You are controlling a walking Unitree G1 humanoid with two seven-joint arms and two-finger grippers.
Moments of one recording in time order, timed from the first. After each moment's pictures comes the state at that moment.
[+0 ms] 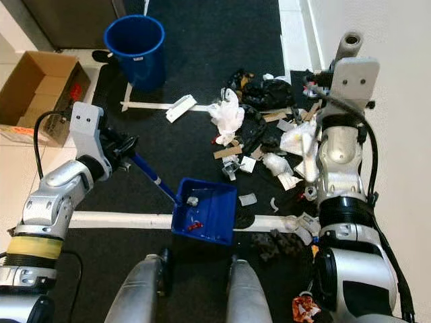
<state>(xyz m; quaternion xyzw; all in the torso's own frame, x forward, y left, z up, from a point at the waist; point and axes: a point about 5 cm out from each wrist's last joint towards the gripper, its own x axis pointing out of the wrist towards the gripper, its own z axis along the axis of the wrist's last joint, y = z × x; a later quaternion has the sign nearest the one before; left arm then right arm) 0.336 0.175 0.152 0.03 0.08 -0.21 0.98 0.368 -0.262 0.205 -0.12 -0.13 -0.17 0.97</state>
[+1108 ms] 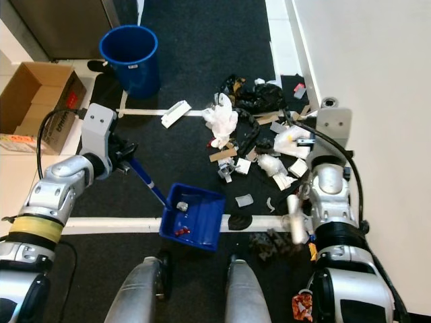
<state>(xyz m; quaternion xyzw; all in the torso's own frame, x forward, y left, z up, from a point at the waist) 0.357 0.203 0.146 0.11 0.15 -0.17 0.97 0.354 -0.254 0.124 -0.09 0.05 -0.12 0.99</state>
